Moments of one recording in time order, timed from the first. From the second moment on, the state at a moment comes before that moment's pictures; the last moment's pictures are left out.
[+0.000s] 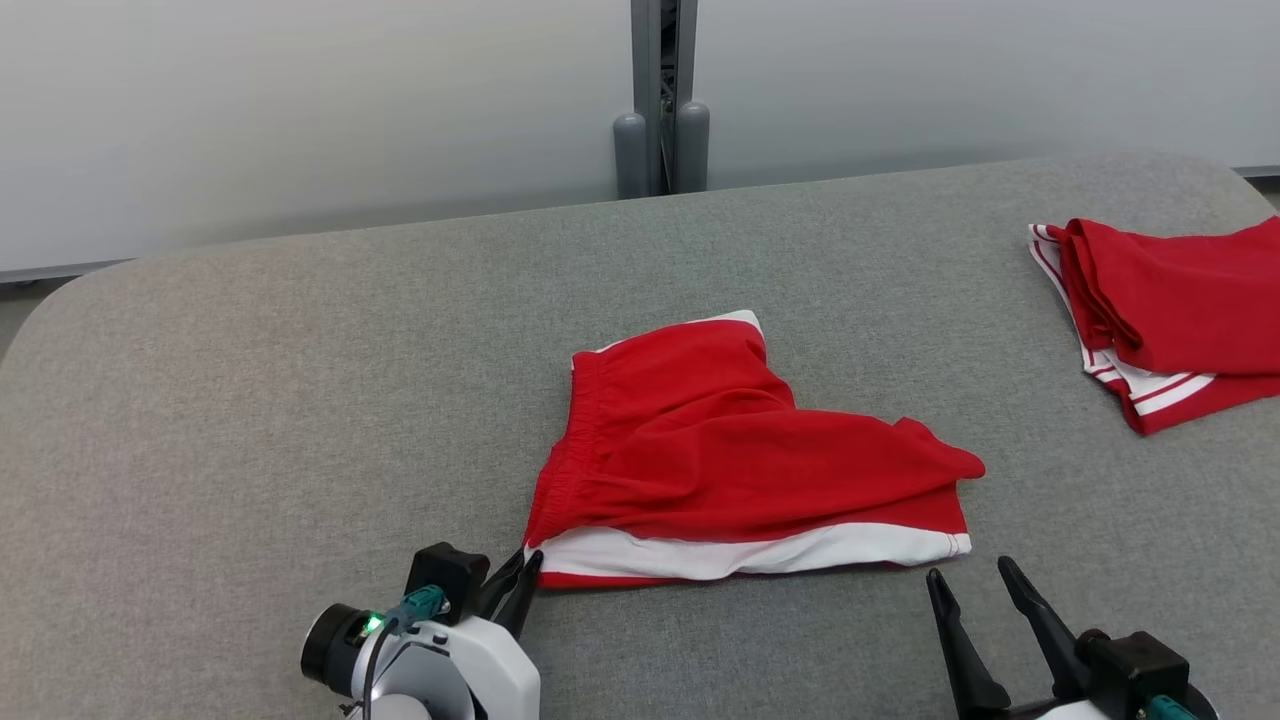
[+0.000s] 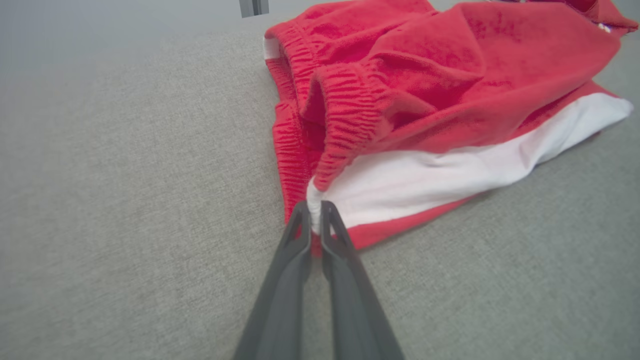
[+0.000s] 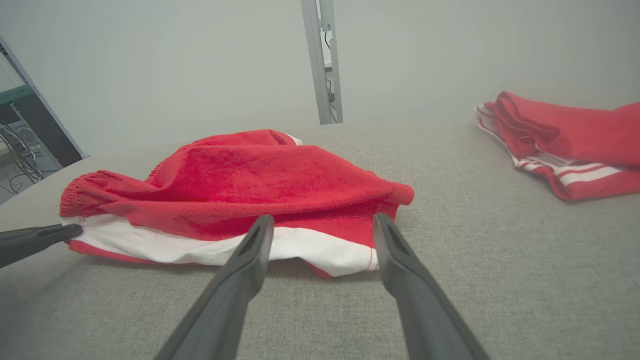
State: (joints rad) left arm -0.26 0.10 -0.48 0.62 -0.31 -0.06 -0.07; right arm 0.05 -0.08 0.17 0.23 0.23 0.13 -0.26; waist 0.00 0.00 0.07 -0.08
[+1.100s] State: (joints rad) left arm -0.20 0.15 -0.48 0.36 -0.40 -0.08 -0.01; right arm -0.15 -0.09 0.17 0.51 0.39 0.13 -0.26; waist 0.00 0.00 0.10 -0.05
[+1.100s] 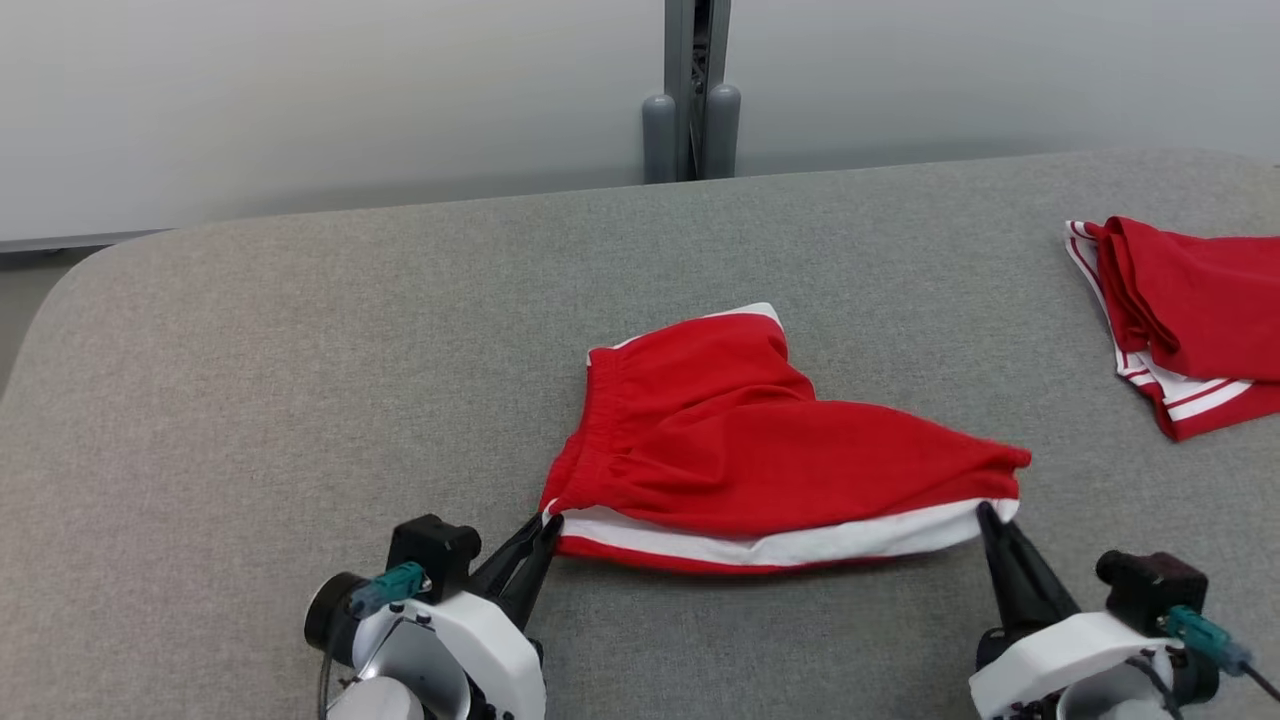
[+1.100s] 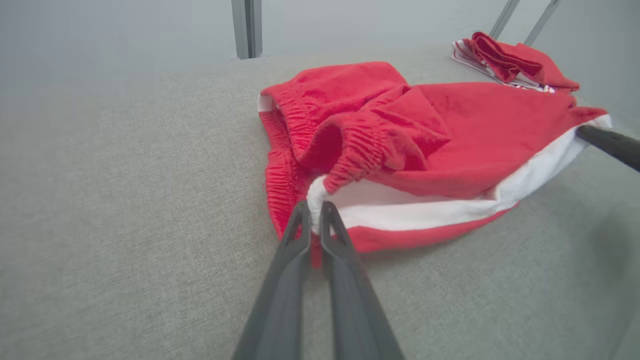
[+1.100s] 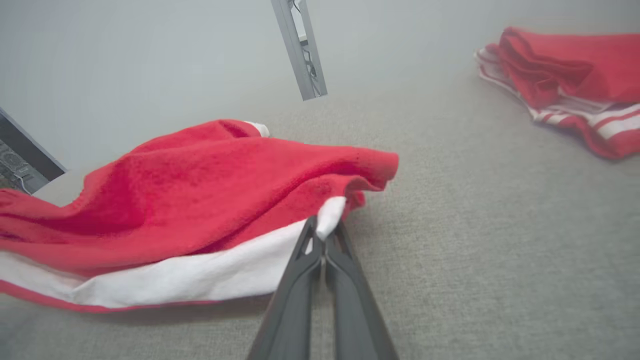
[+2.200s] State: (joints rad) left arm -0.56 0.36 -0.32 -0.21 -1.23 -0.12 0.54; right arm -0.41 -0.46 0.12 0.02 0.55 0.13 -0.20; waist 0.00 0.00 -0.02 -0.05
